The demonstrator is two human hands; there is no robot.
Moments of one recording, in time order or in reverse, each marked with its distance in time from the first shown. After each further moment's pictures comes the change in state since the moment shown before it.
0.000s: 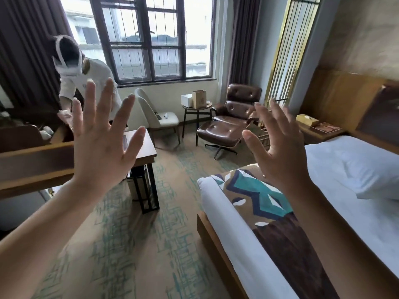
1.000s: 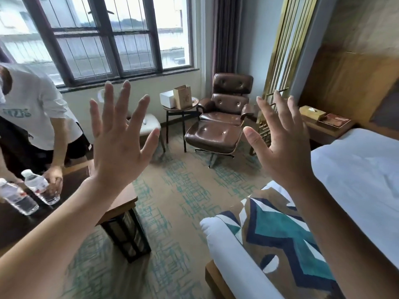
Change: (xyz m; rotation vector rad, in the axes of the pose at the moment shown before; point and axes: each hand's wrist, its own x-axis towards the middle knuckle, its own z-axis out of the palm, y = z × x) left_hand 0.220 -0.135 0.480 -0.129 -0.046 0.113; right_hand 0.282 0.133 0.355 -0.191 -0.034 0.121
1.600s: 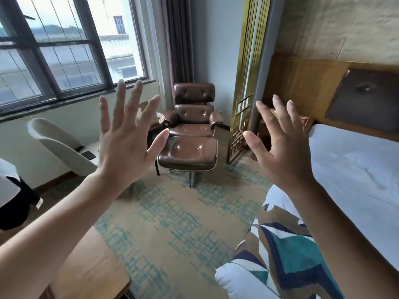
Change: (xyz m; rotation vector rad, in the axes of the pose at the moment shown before) left_hand 0.169 -0.160 0.235 -0.216 -0.051 0.212; right_hand 0.168 -0.048 0.177 -0.167 0.079 0.170
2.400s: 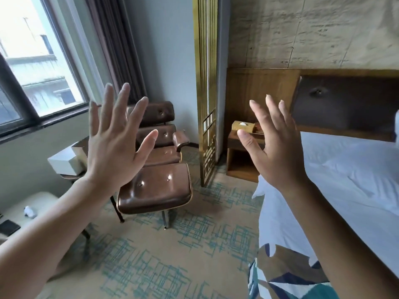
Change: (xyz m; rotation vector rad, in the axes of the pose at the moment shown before) left_hand 0.227 -0.051 0.293 -0.209 0.101 0.173; right_hand 0.195 0.121 0.165 -0.159 0.136 0.159
